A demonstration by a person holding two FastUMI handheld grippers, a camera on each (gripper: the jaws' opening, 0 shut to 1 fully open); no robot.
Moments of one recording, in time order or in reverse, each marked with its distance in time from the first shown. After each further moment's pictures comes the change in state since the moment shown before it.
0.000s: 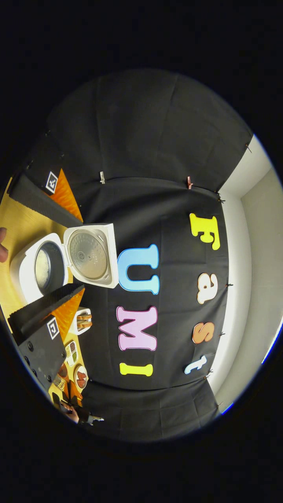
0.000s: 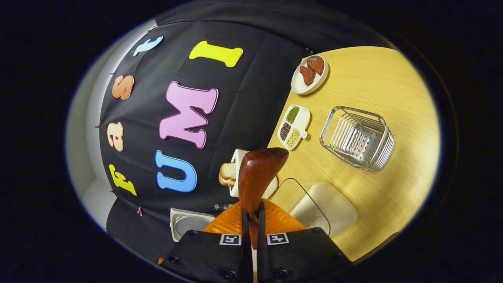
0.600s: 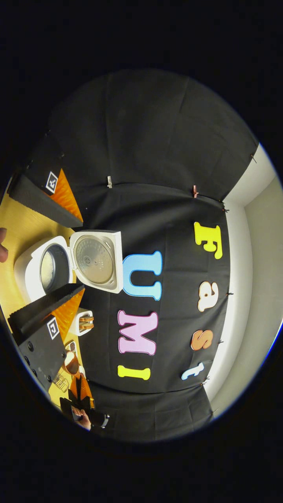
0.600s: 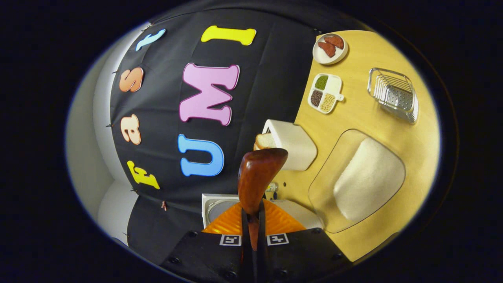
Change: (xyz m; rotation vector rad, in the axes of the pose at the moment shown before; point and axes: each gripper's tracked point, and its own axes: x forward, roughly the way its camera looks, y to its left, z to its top) left arm -0.017 0.019 -0.015 -0.070 0.022 0.037; right arm 0.005 0.115 -0.091 0.077 0.195 0.121
